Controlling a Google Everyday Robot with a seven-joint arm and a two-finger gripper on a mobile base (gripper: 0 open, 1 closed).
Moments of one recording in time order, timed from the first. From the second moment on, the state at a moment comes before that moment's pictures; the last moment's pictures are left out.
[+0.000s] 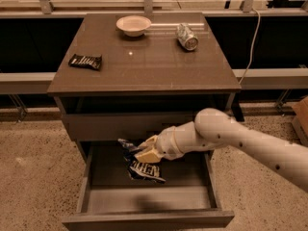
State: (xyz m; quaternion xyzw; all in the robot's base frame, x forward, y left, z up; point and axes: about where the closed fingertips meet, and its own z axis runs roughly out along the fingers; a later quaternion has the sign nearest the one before) arm 0.516 0.027 0.637 -0.53 0.71 0.34 0.32
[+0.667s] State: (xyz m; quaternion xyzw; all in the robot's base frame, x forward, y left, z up) arm 0.576 0.022 0.556 -0.47 0.72 0.33 0.39
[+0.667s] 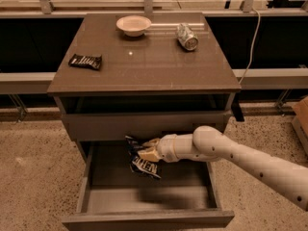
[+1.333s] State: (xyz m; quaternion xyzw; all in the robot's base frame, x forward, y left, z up) arm 0.568 0.019 0.507 -0.52 0.69 0.36 0.35
